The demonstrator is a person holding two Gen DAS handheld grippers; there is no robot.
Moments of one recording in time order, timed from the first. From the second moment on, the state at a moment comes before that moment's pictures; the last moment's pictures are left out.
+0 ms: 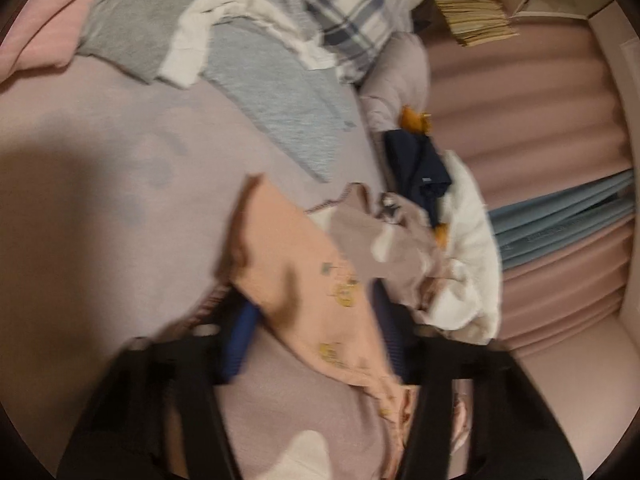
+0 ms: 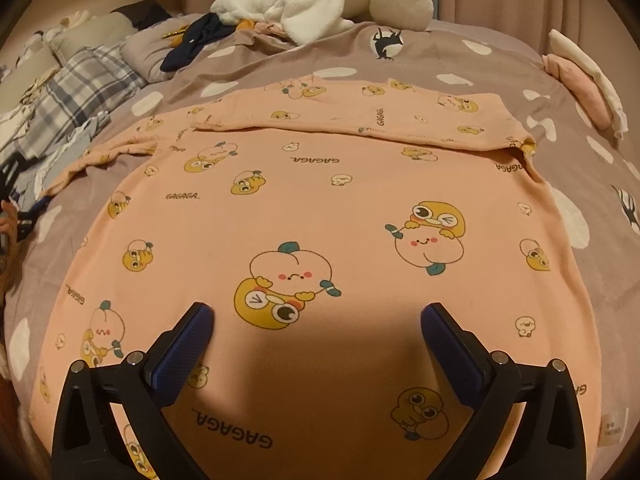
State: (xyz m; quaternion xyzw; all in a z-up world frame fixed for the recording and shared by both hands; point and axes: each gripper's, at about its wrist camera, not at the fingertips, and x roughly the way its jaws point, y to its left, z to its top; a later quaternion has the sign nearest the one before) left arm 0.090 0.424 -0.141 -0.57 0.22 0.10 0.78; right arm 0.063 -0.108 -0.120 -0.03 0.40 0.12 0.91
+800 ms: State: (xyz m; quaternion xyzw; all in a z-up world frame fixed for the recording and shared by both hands) left arm 0.124 0.349 -0.073 -0.40 0.26 0.17 0.86; right arm 0.062 -0.110 -0.117 -0.01 0.40 0.13 0.91
